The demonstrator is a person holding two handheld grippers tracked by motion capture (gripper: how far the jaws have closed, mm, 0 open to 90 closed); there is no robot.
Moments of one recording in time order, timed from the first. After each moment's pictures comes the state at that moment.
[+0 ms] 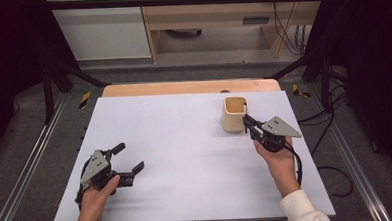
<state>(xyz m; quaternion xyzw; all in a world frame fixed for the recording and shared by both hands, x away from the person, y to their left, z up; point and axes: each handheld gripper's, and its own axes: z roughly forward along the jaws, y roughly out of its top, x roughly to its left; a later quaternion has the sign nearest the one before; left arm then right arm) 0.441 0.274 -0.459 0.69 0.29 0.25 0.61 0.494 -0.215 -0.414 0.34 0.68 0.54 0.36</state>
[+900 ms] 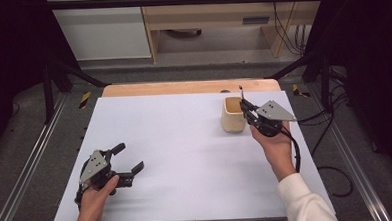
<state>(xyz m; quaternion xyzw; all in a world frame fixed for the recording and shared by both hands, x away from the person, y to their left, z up) 0.439 0.276 -0.458 0.69 0.29 0.25 0.61 0.519 -0.201 -0.376 0.32 0.69 0.52 0.40</state>
